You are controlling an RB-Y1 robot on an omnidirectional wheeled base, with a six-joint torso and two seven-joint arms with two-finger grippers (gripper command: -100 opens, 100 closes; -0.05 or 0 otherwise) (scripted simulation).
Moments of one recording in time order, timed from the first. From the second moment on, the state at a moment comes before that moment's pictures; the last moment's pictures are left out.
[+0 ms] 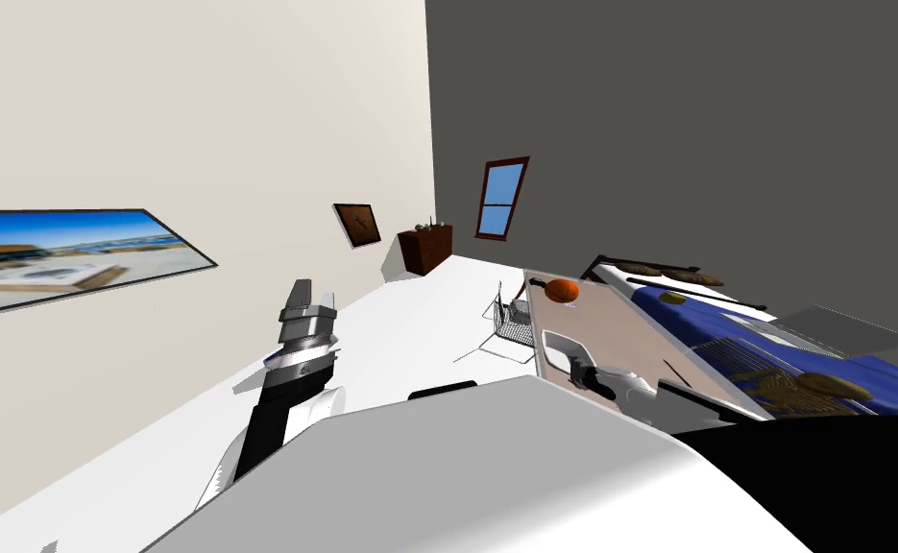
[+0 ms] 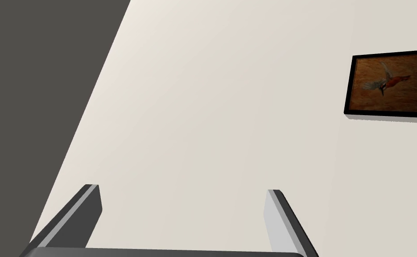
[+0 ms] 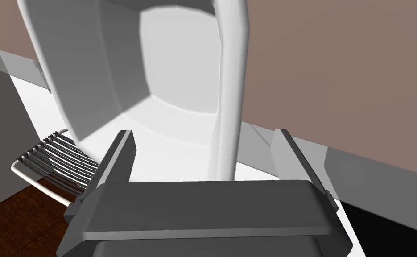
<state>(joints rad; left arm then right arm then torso) 0.53 0.02 0.07 -2.33 -0.05 -0.35 -0.09 -0.01 -0.86 0.57 -0.40 0.67 -0.21 1.06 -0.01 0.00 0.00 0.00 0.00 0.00</state>
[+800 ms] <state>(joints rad) 0.53 0.02 0.07 -2.33 -0.05 -0.35 -0.09 0.09 -0.83 0.54 -0.50 0.76 -0.17 0.96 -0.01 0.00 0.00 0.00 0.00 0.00</state>
